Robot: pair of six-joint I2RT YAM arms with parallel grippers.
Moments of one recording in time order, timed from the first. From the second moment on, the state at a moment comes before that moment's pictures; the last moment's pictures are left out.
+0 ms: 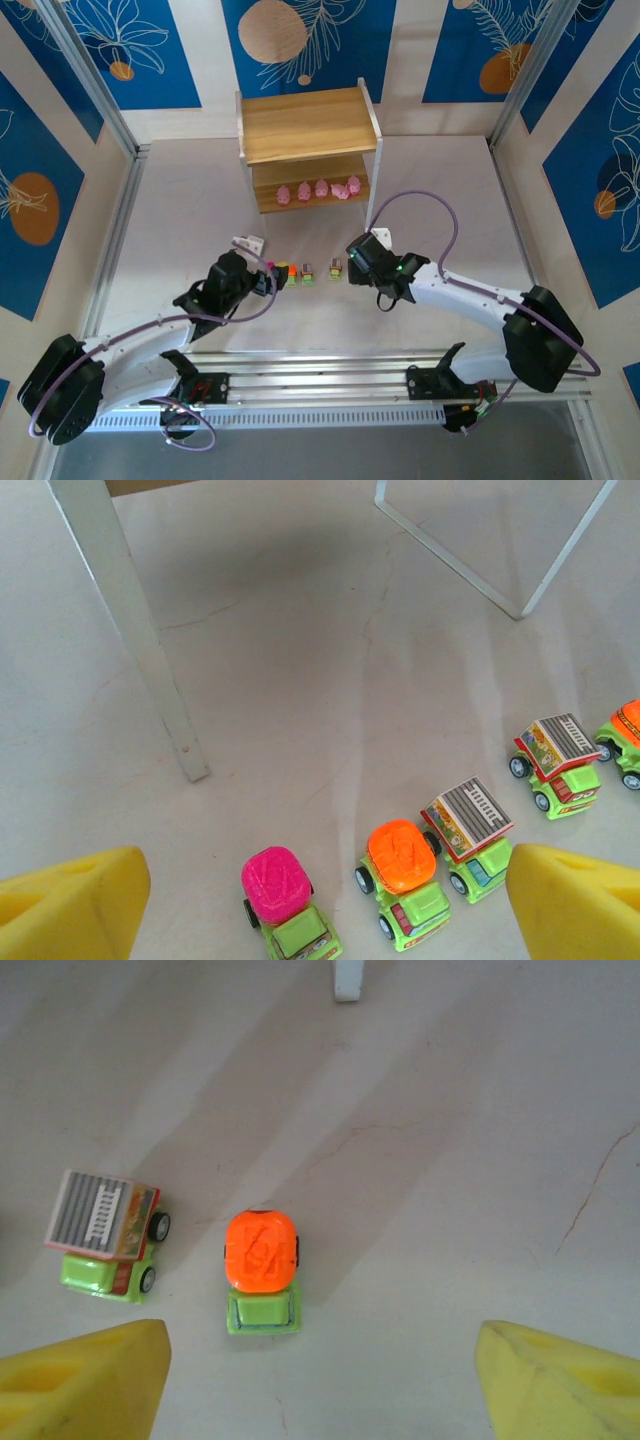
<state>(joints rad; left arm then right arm) -0.68 1.04 0.39 0.17 -0.18 -0.22 0.78 1.32 0.77 -0.52 0.41 0.63</state>
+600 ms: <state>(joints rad) -0.63 1.03 0.37 0.18 -0.12 -0.27 0.77 1.47 0.81 -0.50 0.33 0.59</state>
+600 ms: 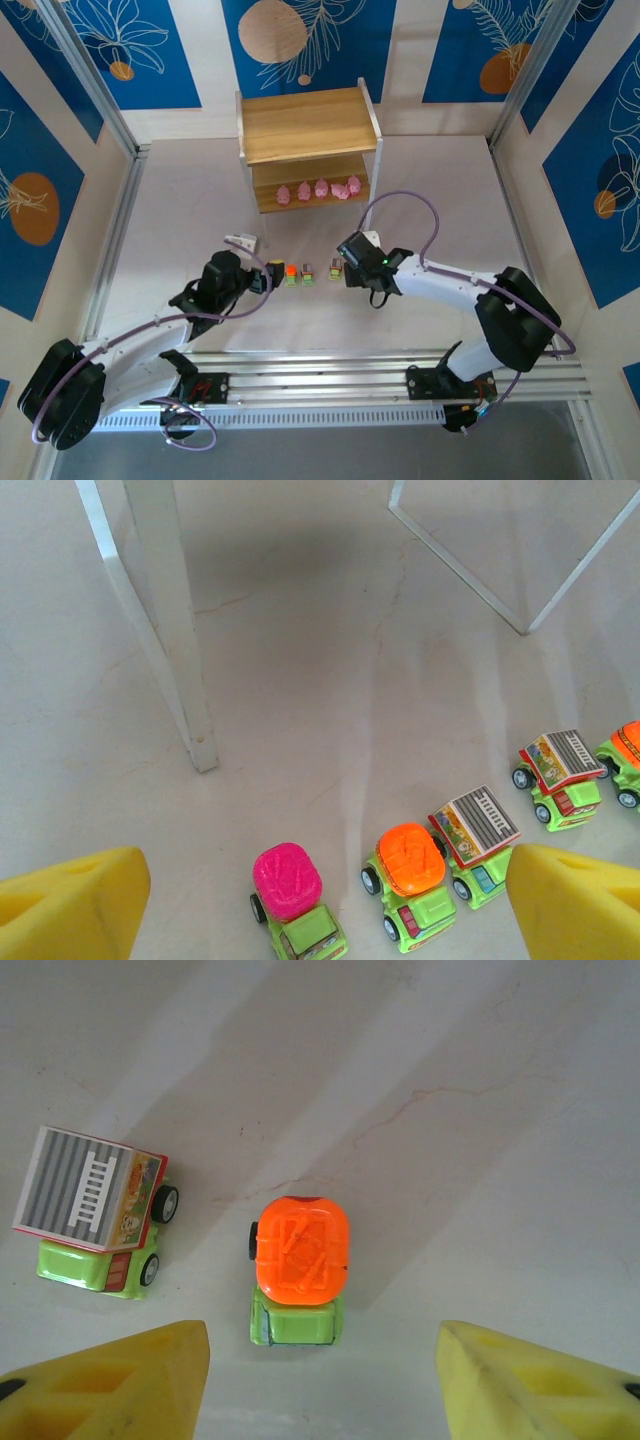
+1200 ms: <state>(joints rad) -0.60 1.03 0.37 0.18 -0.09 -0.29 0.77 1.55 0.82 -0.45 0.29 0.58</state>
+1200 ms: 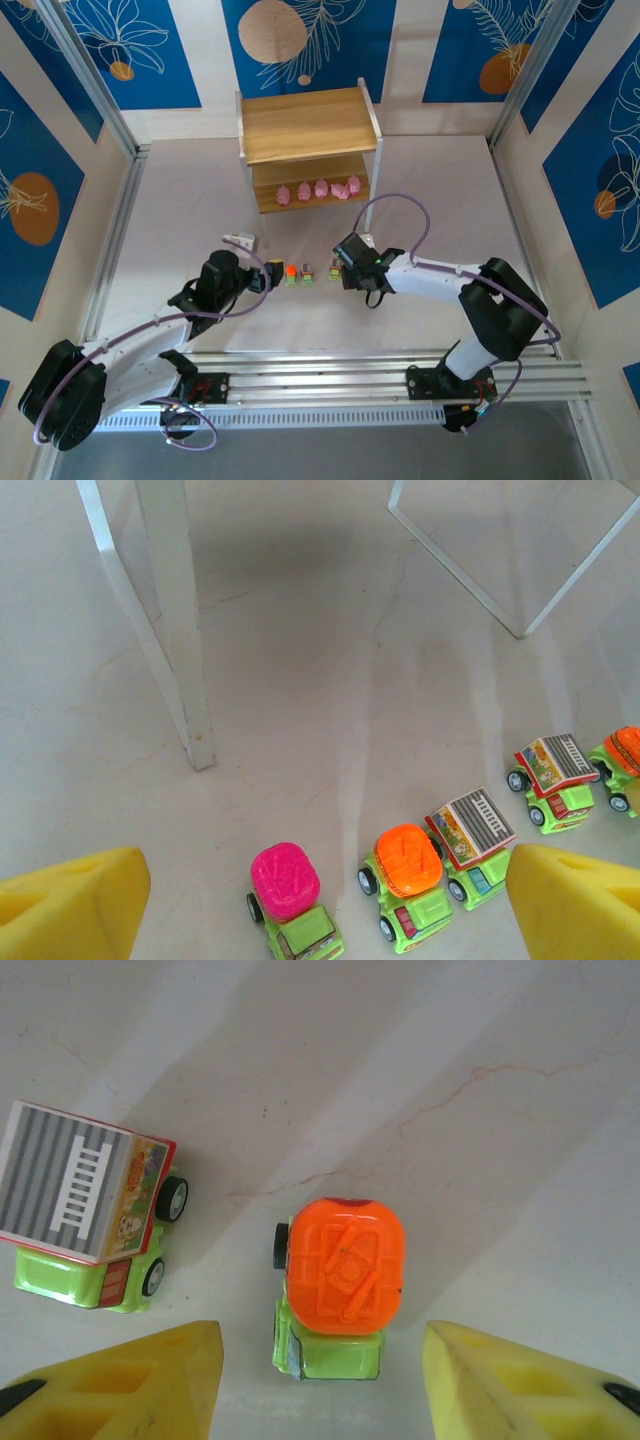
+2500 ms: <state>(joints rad) -0.60 1.04 0.37 0.19 -0.07 -0.29 0.76 1.61 0.82 -0.44 0.29 0.58</state>
